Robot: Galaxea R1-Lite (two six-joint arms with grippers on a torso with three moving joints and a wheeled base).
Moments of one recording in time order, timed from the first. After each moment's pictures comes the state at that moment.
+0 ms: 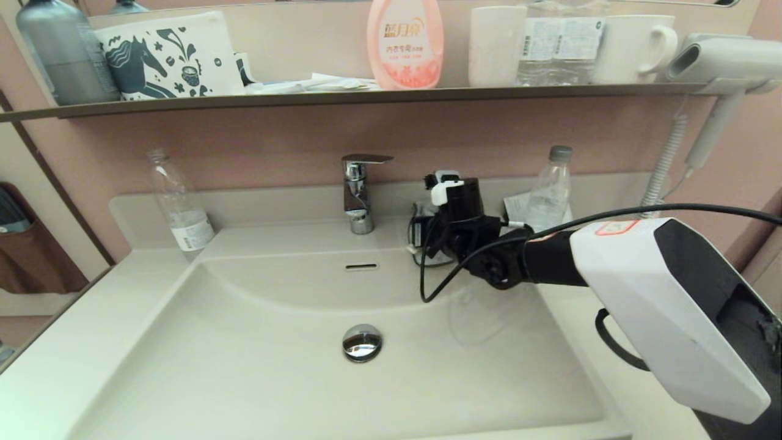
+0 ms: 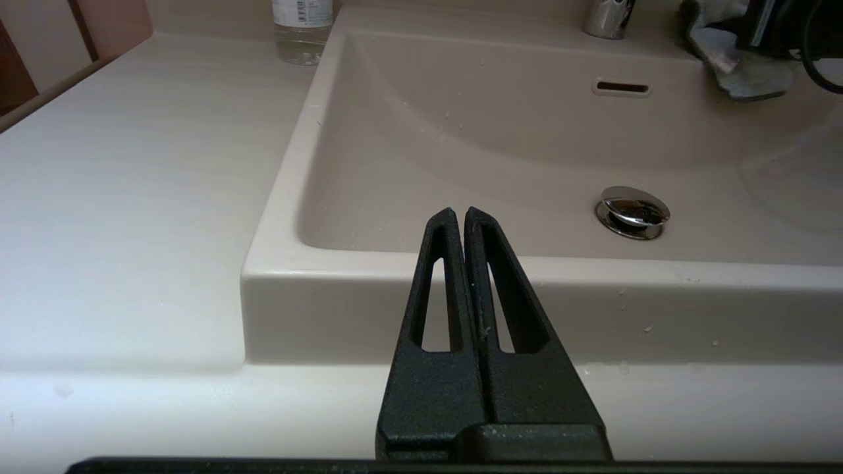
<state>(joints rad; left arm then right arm) 0.01 0.00 0.00 -0.05 0.01 -0.08 0.62 2.48 -1.97 -0.23 -0.29 0.20</state>
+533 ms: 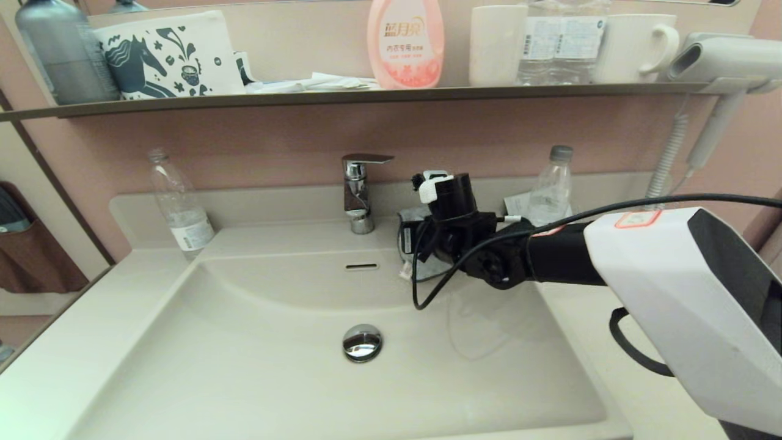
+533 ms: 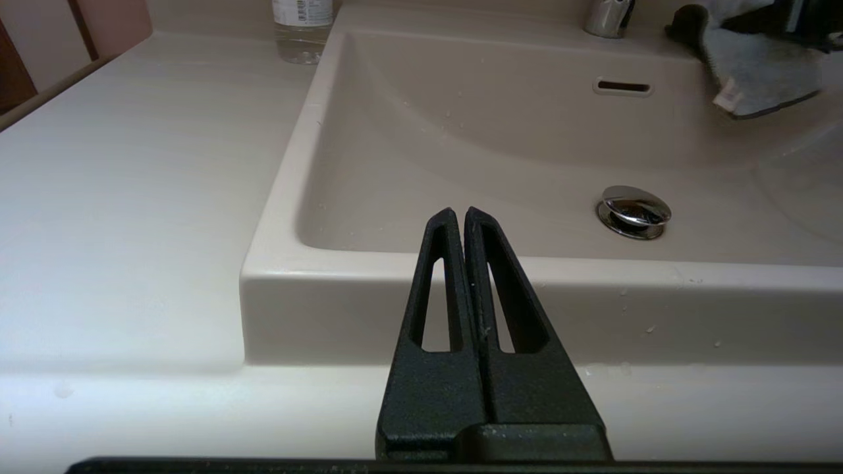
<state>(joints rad) 0.01 0.00 0.00 -0.05 0.01 -0.08 0.66 2.37 -1.92 -0.12 -0.29 0.23</state>
